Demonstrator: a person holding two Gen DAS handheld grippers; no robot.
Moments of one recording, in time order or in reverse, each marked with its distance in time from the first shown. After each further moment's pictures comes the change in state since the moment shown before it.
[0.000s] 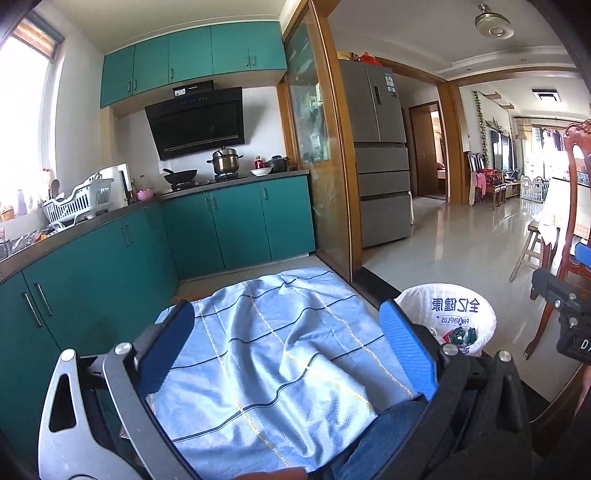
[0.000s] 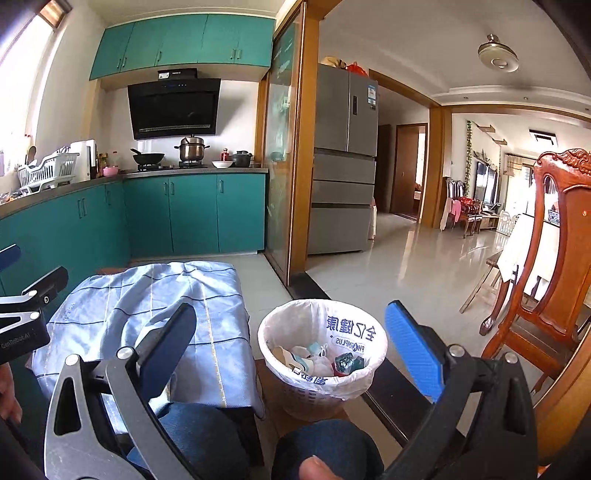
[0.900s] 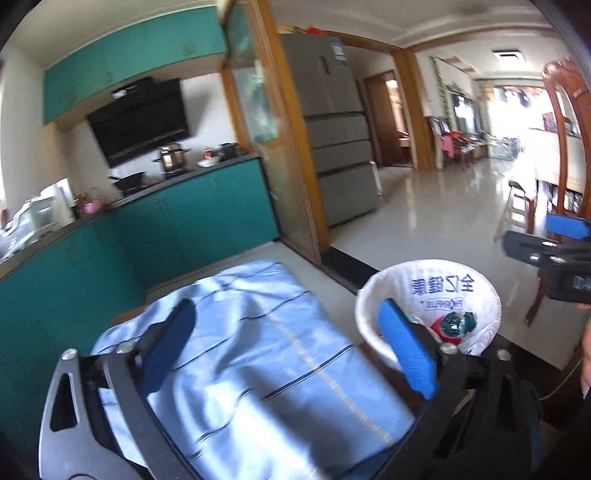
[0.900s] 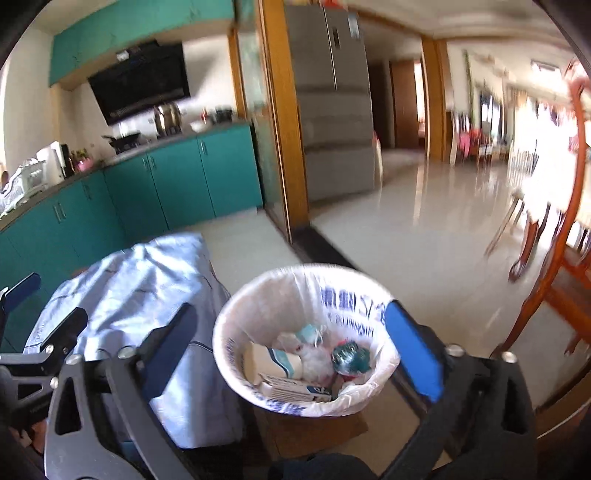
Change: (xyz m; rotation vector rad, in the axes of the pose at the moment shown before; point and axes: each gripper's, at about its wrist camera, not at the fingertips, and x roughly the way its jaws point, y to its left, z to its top) left arm 0.120 -0.098 -0.009 0.140 0.051 -0.103; right arm 0.143 -0.078 -0.005 0.132 0.150 0.057
